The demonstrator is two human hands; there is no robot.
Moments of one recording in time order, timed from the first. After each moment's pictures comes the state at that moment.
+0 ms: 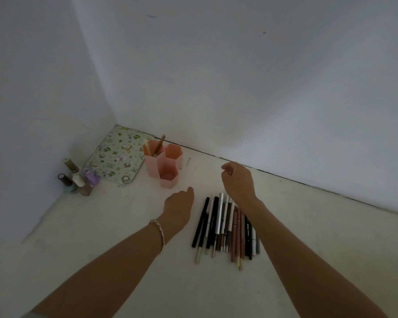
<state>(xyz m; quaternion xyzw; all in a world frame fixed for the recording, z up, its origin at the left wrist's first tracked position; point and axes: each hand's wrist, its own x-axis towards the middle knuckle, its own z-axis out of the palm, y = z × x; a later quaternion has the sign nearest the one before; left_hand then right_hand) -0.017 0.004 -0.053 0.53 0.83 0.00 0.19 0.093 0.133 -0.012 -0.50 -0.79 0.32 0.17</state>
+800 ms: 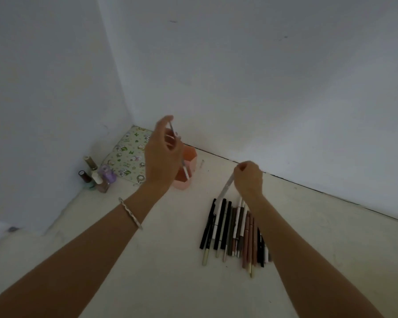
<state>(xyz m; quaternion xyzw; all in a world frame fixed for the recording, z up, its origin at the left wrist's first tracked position) -0.093 0.010 0.040 0.32 0.74 0.59 0.01 0.068 0.136 -0.003 -0.59 -0.70 0.35 0.19</state>
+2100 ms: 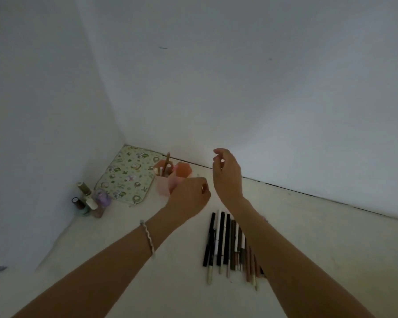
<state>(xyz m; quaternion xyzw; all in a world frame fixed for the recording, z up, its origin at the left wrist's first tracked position) -0.060 0.026 0.015 0.53 0.79 0.25 0.16 0.020 0.117 0.025 -0.43 -0.76 0.34 0.35</state>
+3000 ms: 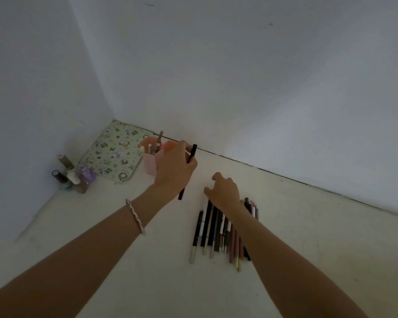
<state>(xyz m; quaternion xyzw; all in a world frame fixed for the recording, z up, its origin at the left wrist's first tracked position) -0.052 0.038 0.019 0.39 0.82 0.39 0.12 0.078 0.124 -0.068 -0.49 -0.84 0.23 -0.02</state>
